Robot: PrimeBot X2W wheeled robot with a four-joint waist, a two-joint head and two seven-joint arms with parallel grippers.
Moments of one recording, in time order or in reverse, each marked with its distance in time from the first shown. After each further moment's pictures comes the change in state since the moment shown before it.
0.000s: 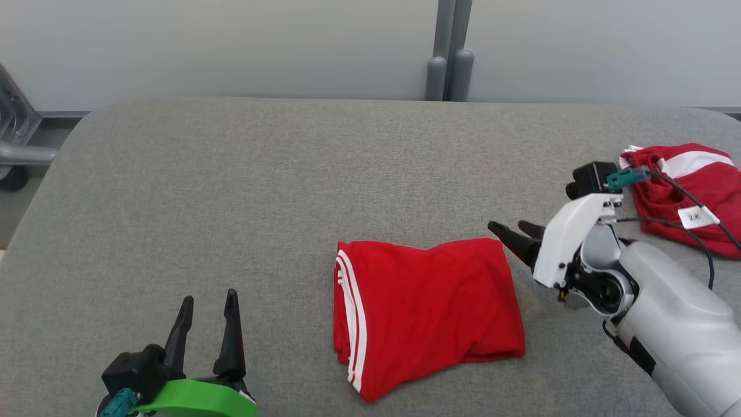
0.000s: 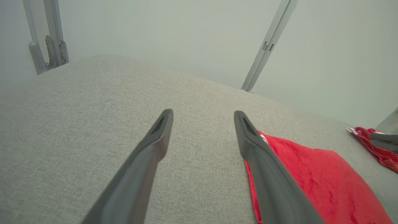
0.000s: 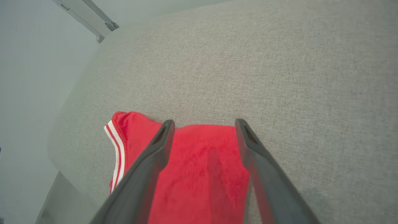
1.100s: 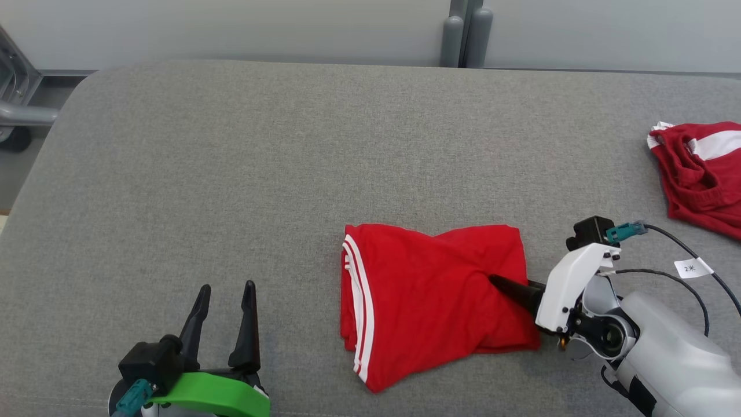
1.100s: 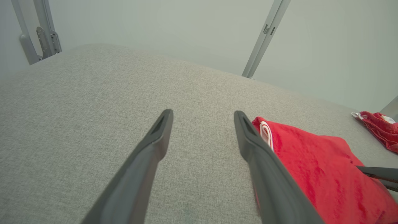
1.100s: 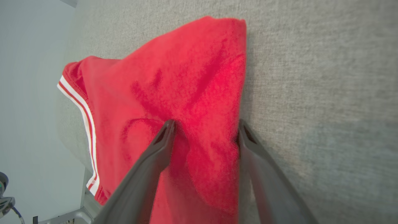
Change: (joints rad) left arm -0.025 -0.001 -0.045 -0.011 0.025 -0.011 0.000; right arm 0.135 0.006 -0.007 0.028 0.117 0.032 0.030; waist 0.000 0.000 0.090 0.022
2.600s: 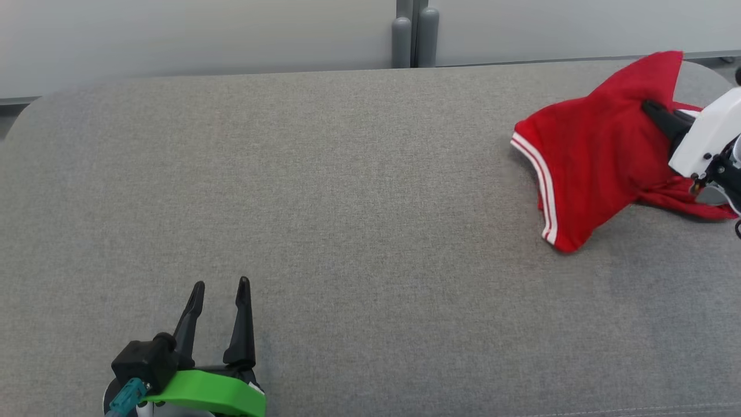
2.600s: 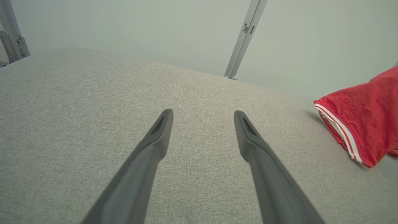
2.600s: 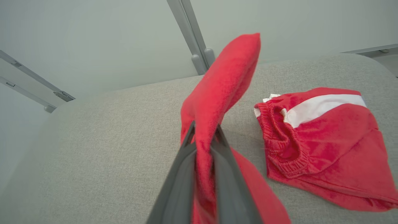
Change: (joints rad) left arm 0.000 -0.002 0.016 -0.013 0.000 0.000 0.000; right arm -0.270 -0.275 -0.129 -0.067 -0.067 -0.049 -0.024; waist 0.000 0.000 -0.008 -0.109
